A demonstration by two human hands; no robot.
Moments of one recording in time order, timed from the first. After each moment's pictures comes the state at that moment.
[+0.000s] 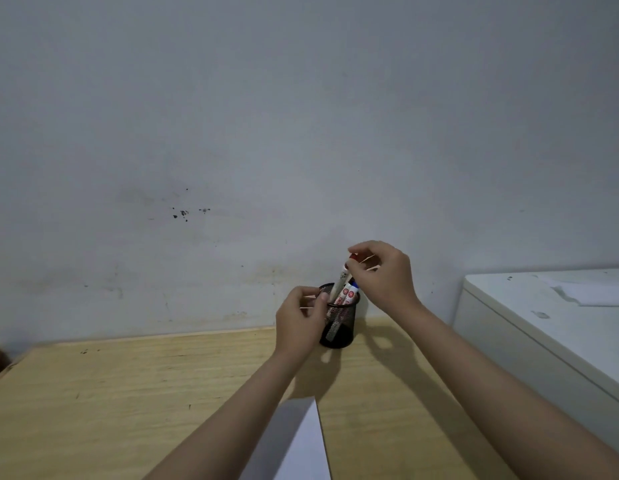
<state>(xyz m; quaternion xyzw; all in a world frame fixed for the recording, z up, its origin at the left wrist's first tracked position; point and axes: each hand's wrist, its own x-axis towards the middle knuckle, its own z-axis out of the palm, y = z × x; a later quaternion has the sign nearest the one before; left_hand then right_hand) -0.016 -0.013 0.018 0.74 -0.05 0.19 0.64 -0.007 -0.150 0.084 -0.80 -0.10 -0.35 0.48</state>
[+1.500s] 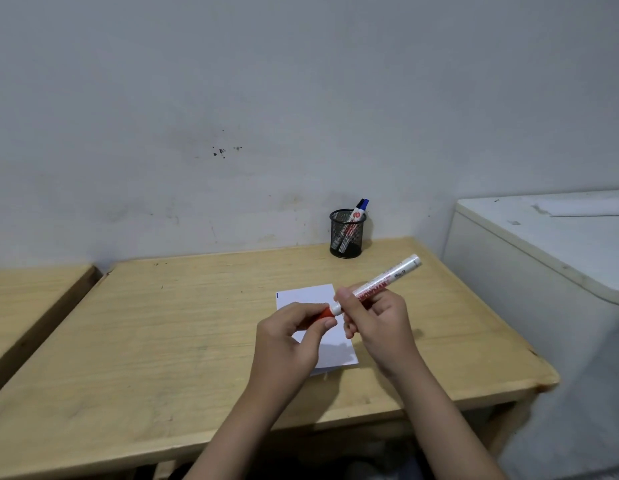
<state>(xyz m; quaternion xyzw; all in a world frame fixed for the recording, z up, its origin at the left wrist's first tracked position) -0.271 0.053 0.002 0.77 -0.15 0.25 0.57 -0.251 -0.084 0.005 -0.66 -0.12 -0.16 0.72</state>
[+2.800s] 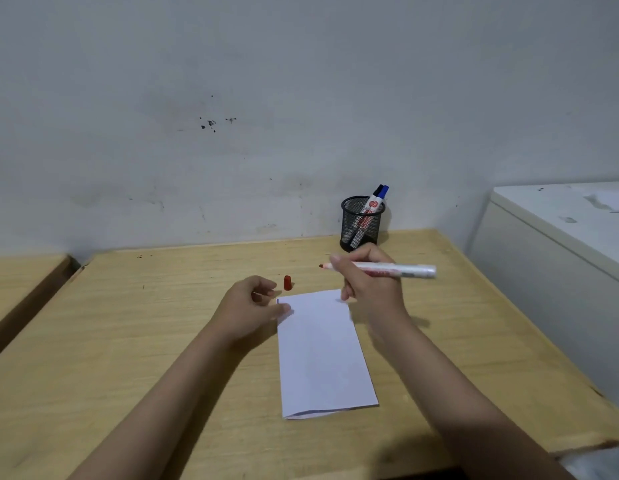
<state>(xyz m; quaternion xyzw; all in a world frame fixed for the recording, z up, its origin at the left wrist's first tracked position) -0.109 0.131 -0.047 0.88 0.01 -0.01 0.47 -0.139 -0.072 -0.001 -0.65 -0.04 -0.13 0.75</state>
